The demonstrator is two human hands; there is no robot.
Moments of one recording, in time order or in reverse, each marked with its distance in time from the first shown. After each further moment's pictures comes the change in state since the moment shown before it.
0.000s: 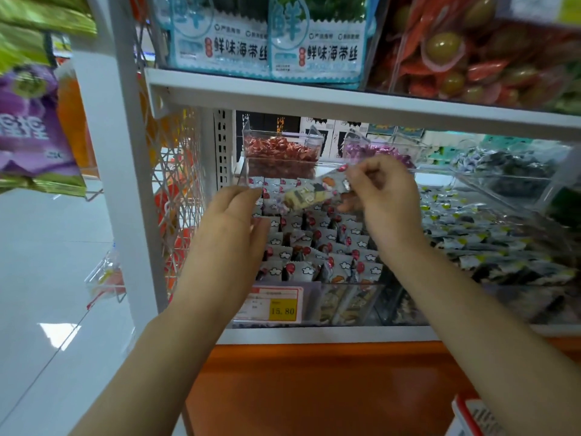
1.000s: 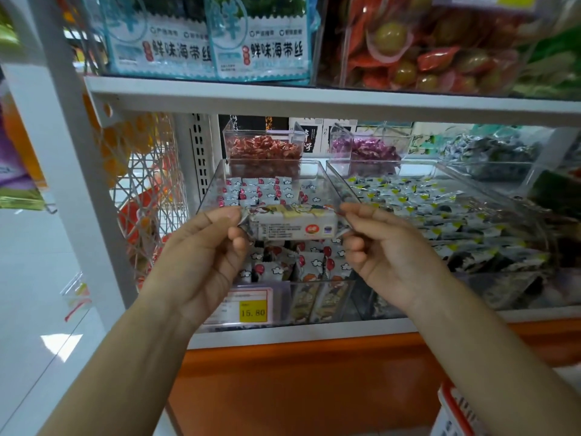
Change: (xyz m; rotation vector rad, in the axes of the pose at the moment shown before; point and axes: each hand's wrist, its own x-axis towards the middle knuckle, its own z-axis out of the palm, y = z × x) left_hand 0.005 0.021 0.006 -1.482 -0.066 -0.823; right_hand -0.038 -0.004 -0.045 0.679 -0.102 0.646
